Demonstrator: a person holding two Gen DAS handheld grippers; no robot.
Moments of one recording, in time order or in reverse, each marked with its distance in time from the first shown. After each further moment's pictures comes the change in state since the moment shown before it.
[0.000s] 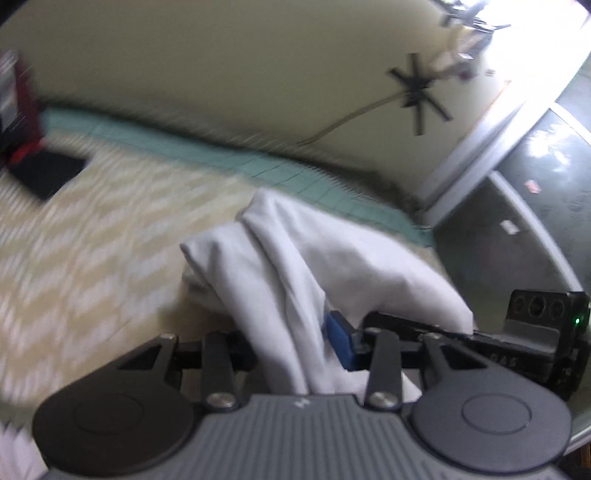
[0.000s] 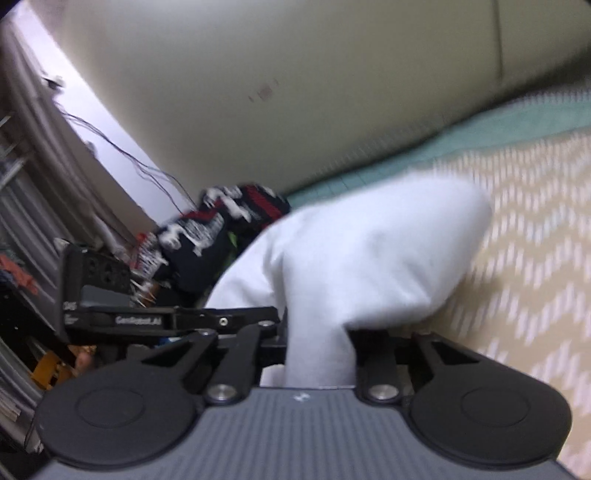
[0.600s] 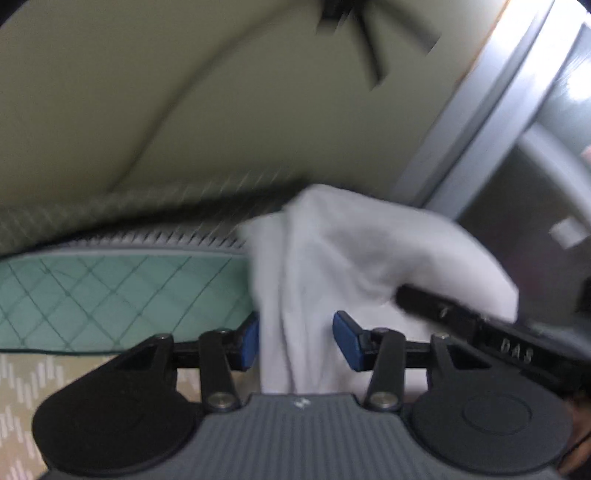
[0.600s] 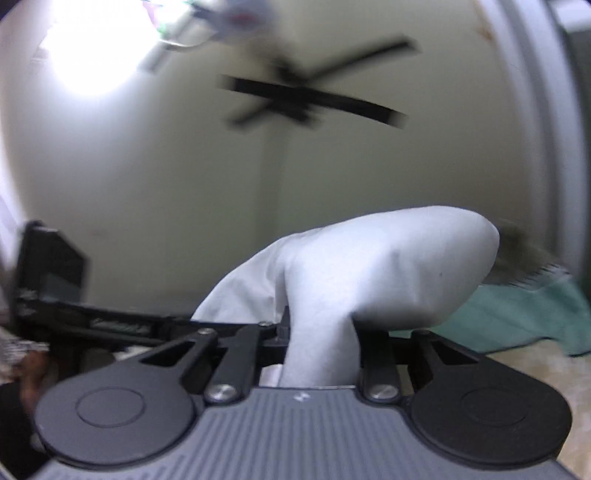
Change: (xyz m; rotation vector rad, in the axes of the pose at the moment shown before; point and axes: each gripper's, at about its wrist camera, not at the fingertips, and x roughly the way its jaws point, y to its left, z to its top) left arm 0.289 -0.131 0.112 0.182 0.116 0.091; right arm -0.128 -0.165 0.130 -0.086 -0.255 -0.466
